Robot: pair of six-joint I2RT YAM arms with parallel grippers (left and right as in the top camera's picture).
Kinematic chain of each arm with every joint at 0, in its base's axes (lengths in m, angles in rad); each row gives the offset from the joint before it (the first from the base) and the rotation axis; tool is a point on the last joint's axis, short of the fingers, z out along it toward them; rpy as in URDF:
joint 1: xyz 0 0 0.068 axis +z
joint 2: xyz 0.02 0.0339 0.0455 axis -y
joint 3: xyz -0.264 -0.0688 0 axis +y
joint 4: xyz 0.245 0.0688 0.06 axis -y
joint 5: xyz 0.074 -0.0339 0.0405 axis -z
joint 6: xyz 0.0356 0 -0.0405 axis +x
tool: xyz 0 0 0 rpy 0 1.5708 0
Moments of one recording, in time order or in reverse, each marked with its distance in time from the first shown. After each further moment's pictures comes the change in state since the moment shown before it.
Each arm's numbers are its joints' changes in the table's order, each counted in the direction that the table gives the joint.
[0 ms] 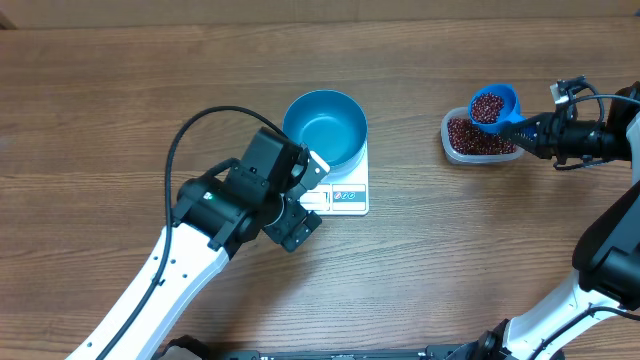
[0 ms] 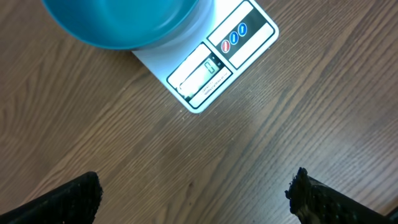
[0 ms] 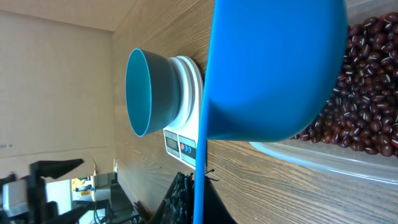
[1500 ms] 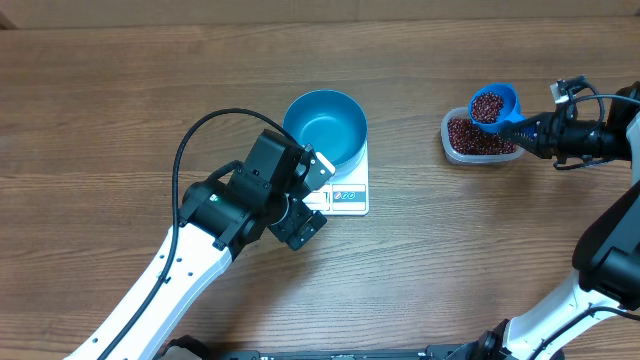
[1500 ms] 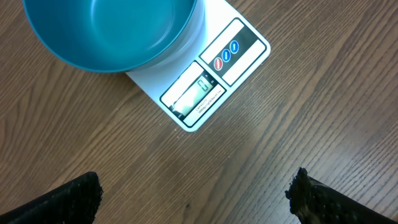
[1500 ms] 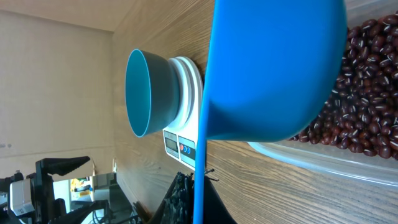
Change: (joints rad) left arm 0.000 -0.001 0.048 0.097 0.038 0.026; right arm 0.000 0.000 0.000 0.005 0.000 0.000
